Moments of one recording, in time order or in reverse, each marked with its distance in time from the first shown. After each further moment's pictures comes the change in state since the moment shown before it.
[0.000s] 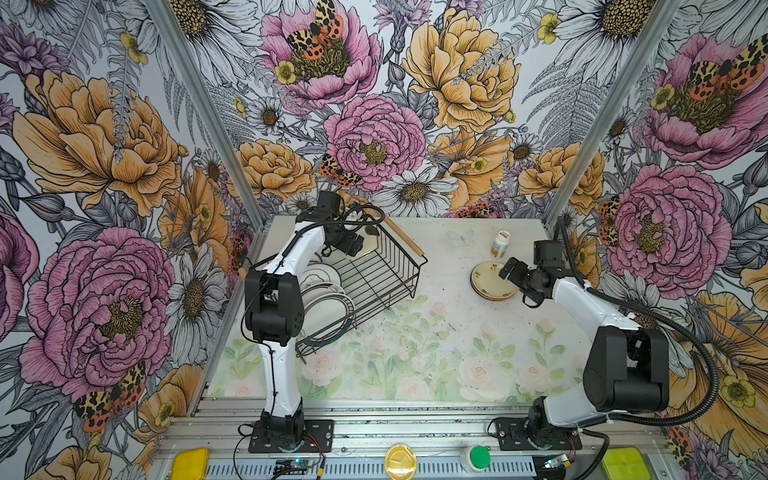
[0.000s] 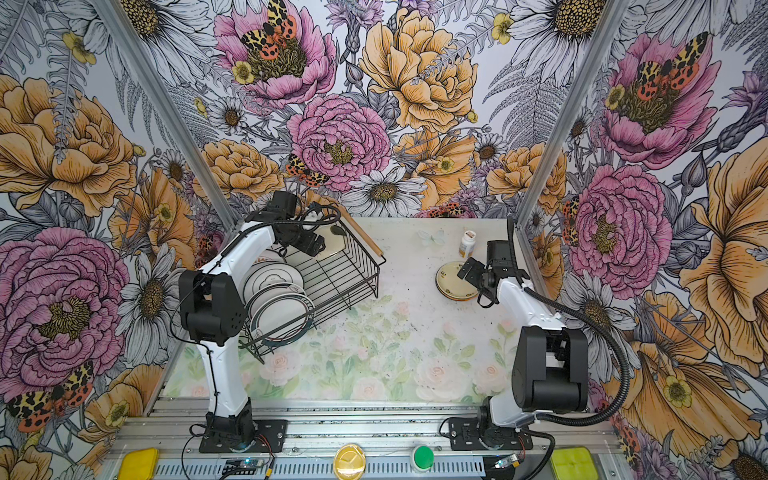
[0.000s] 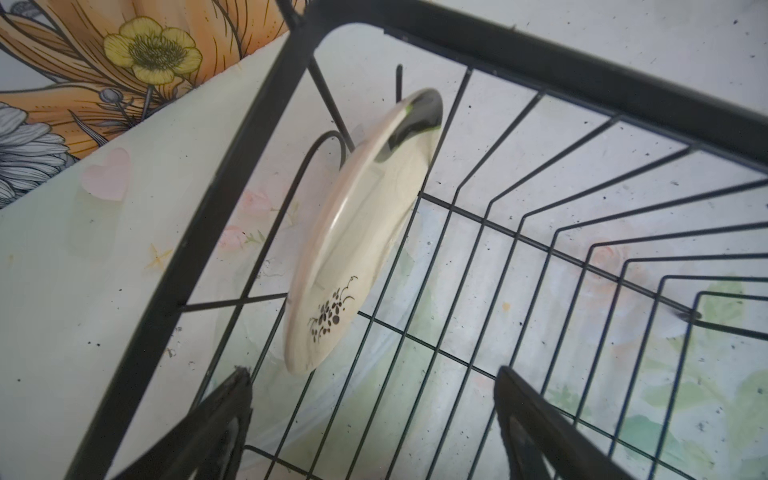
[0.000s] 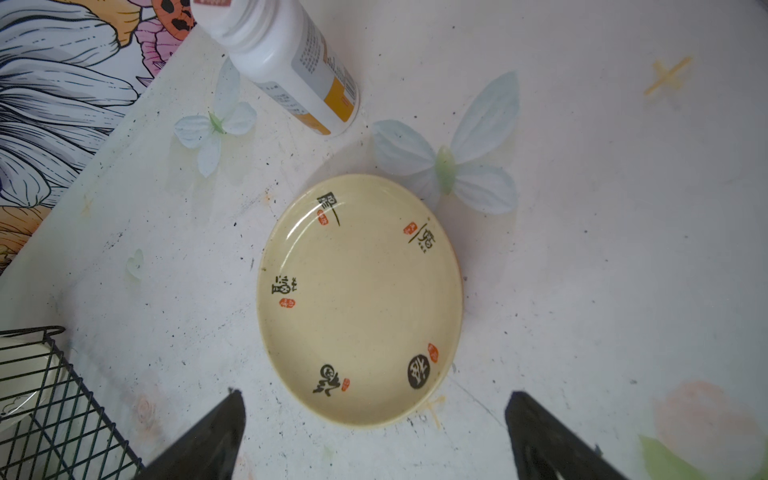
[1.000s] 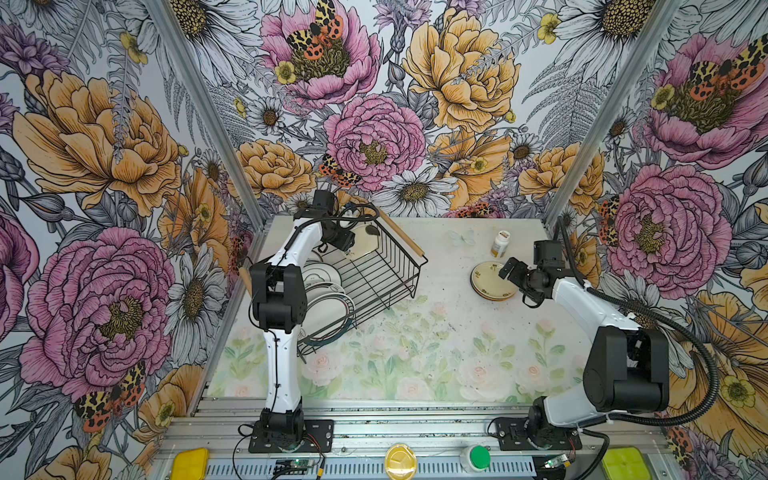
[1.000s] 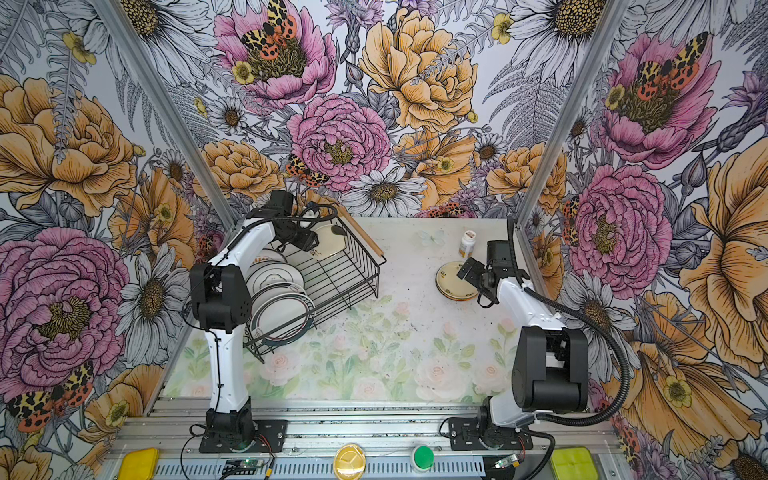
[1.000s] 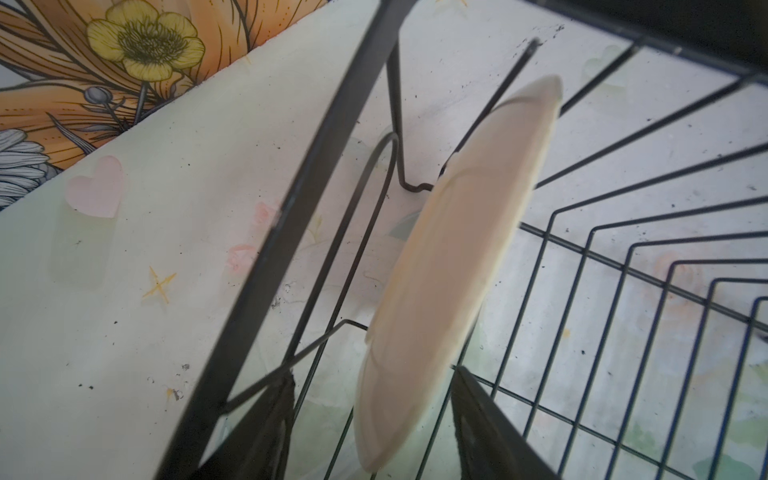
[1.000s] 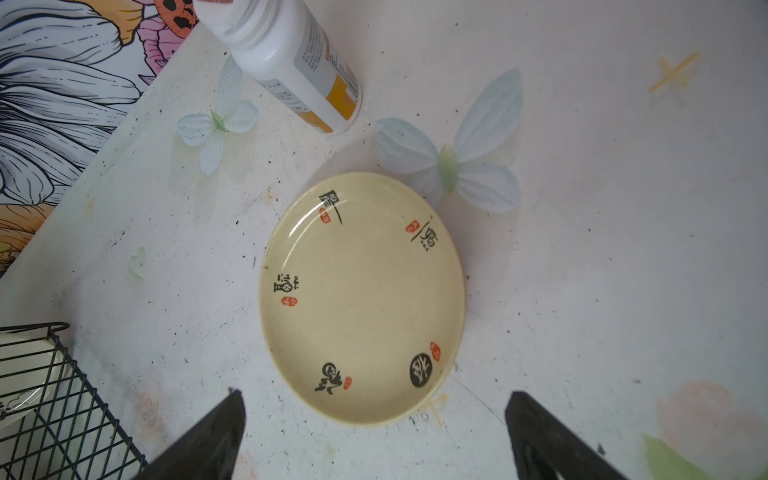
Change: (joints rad) left arm 0.043 0.147 0.133 -0.023 0.054 0.053; right arm 0.000 0.000 0.000 0.000 -0.004 0.000
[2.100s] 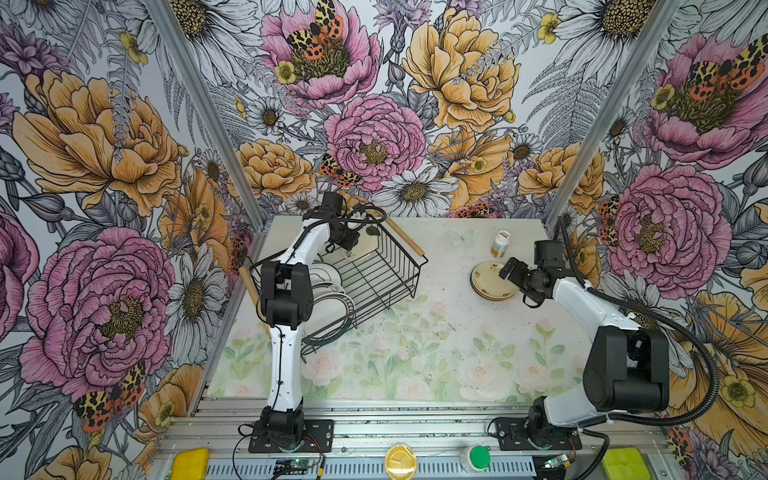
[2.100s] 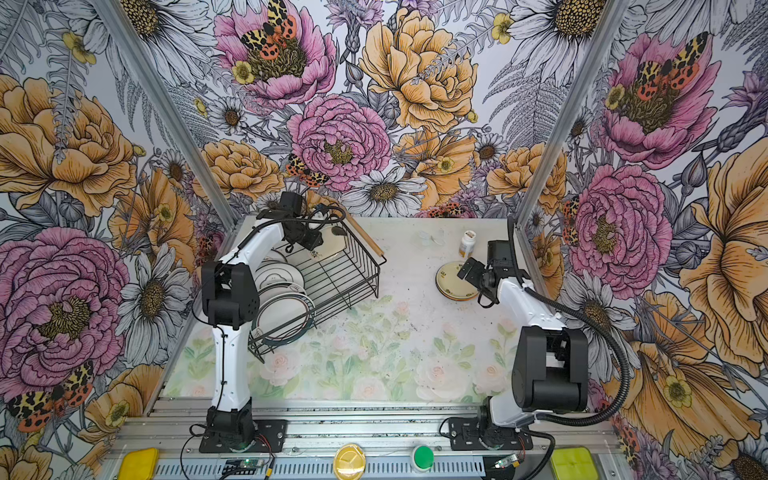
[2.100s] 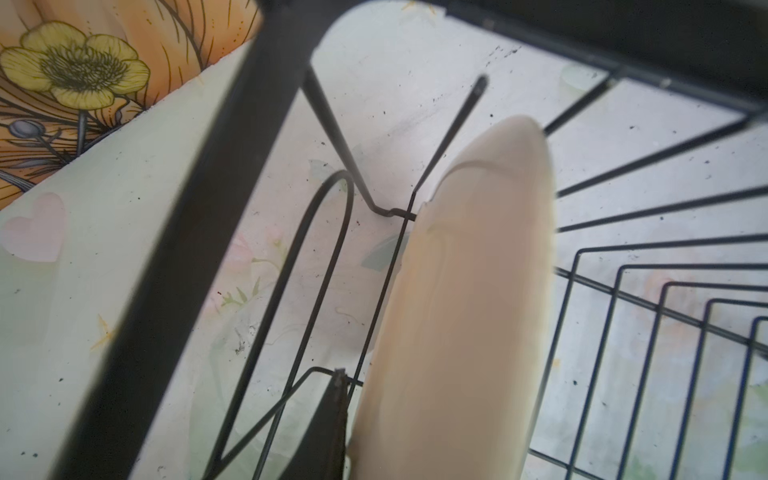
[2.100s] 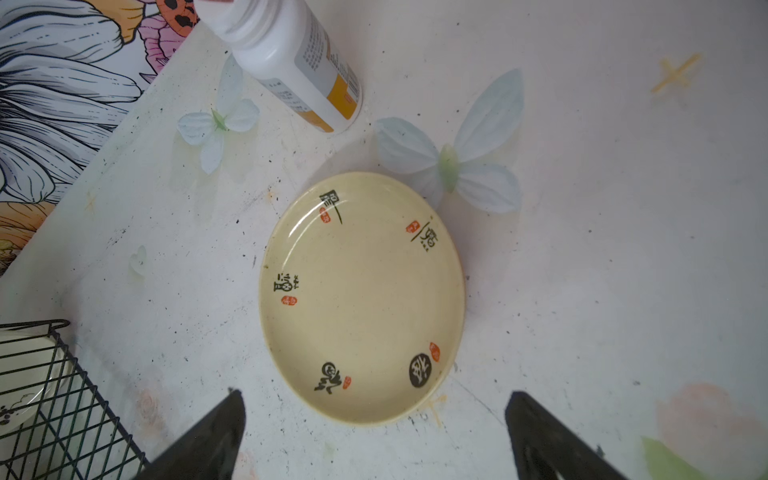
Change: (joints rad) left arm -0.031 0.073 0.059 0.010 0.017 0.008; right arm -0.013 0.000 0.000 0.000 -0.007 -0.007
